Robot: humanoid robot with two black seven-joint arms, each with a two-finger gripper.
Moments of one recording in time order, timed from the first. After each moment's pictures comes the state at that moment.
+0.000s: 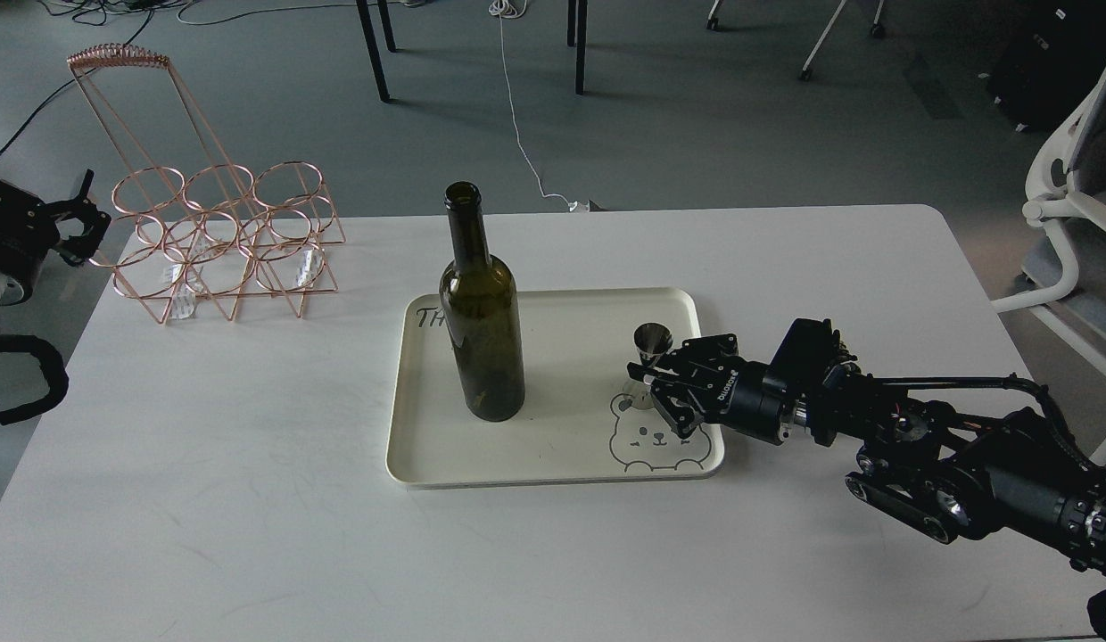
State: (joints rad) left arm -0.65 0.65 -0.69 -0.58 -0.36 -0.49 -0.37; right arm 0.77 -0.31 0.03 0.75 -1.89 -0.49 0.49
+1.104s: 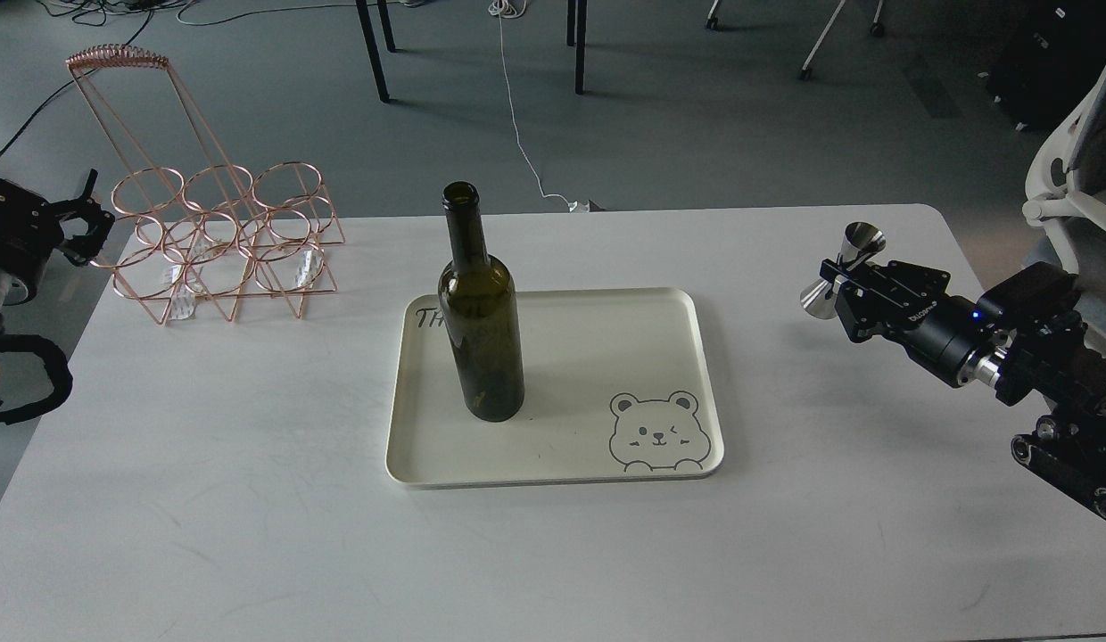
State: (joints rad) left arm -0.65 0.64 -0.69 -0.58 -0.36 -0.49 -0.37; right arm 0.67 -0.67 0.21 0.80 -1.58 -0.49 0.49
